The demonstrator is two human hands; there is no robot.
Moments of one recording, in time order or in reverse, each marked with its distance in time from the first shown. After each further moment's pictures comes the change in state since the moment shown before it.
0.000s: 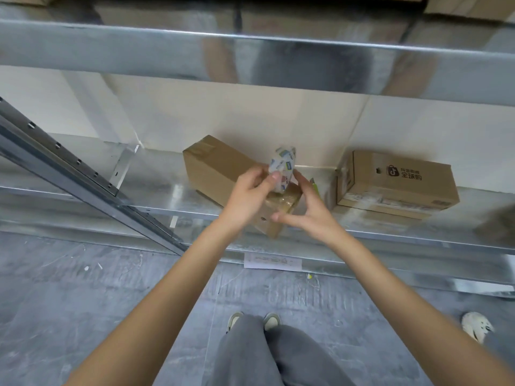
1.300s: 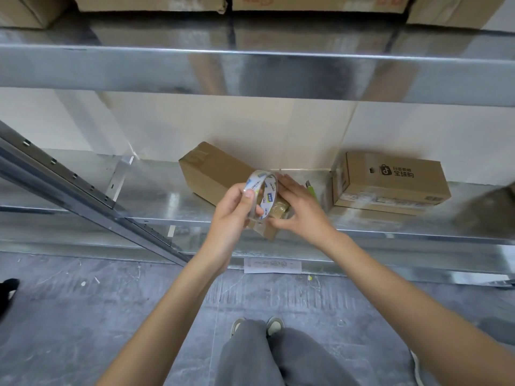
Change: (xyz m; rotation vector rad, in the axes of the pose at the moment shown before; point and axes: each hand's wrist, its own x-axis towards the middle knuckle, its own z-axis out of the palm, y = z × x) left_hand -0.040 -0.005 -0.018 -0.226 0.018 -0.055; right_hand 0.012 -0.001 0.009 -0.514 0.029 -0.204
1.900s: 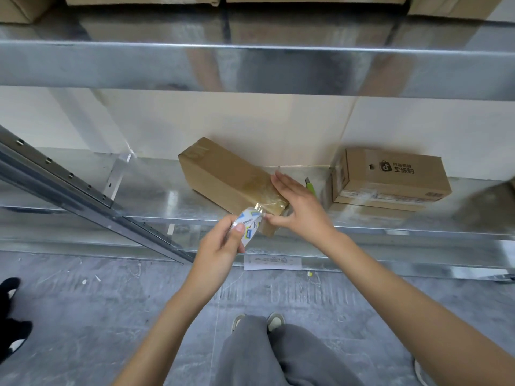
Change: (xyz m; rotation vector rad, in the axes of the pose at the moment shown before) left_hand -0.027 -0.045 -0.027 0.323 -0.015 0.045; right_hand -0.003 -0.002 0.001 -0.026 -0.007 0.021
